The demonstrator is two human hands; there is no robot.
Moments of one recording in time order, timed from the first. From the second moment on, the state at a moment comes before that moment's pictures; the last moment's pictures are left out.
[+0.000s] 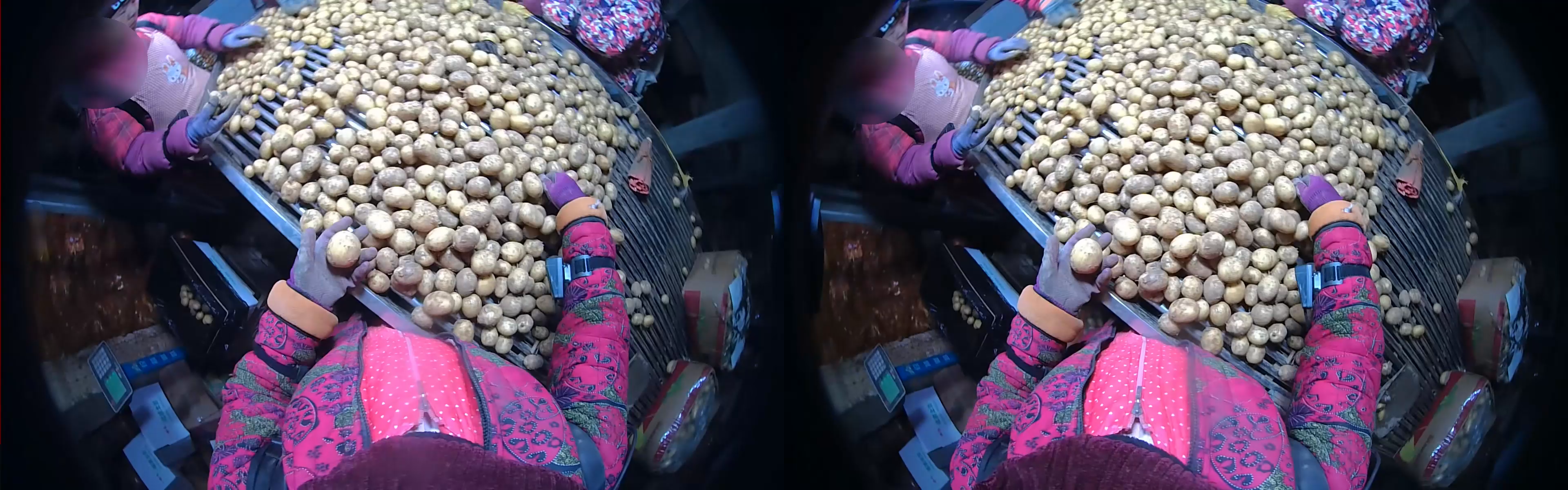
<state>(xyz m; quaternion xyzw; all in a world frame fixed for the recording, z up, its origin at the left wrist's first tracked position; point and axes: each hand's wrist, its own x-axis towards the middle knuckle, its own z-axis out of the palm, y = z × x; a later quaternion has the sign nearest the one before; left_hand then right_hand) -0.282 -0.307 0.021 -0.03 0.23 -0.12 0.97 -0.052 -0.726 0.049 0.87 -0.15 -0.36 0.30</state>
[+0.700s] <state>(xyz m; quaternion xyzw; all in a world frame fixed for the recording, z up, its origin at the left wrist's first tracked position) -0.288 -0.339 0.060 0.42 0.17 -0.21 0.87 -0.184 -0.560 0.096 0.57 -0.05 -0.44 -0.69</state>
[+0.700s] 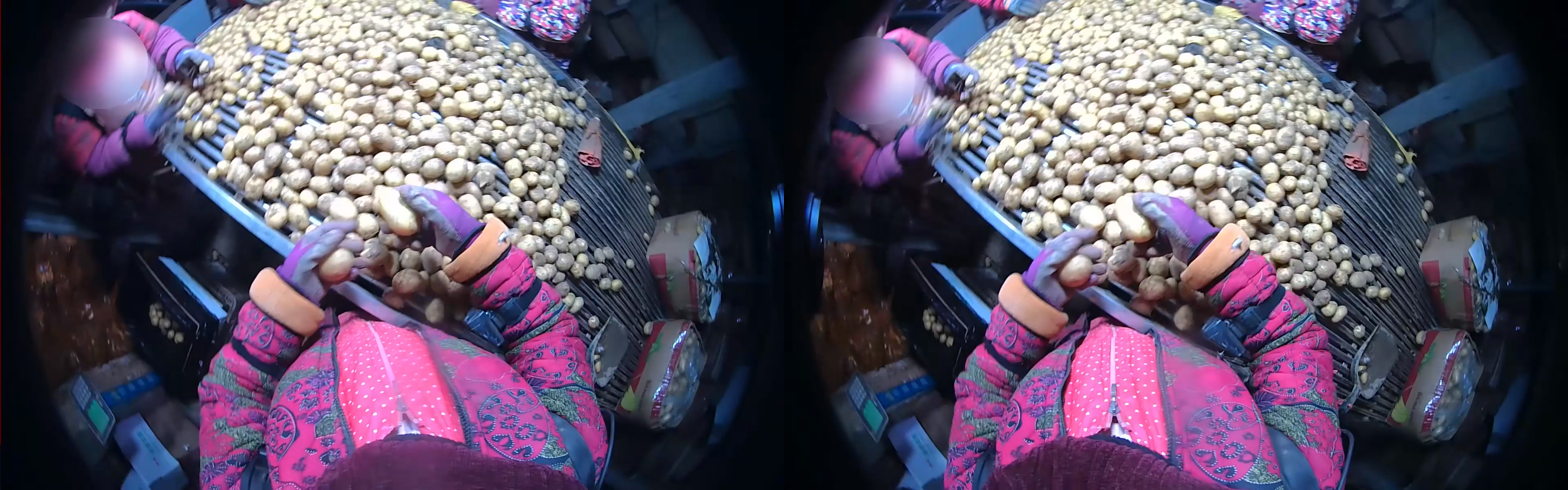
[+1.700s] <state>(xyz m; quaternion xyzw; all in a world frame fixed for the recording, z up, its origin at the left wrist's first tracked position) -0.436 -0.234 0.061 0.24 0.19 -0.06 0.95 -0.279 -0.385 0.062 0.42 0.24 -0.57 -0.66</state>
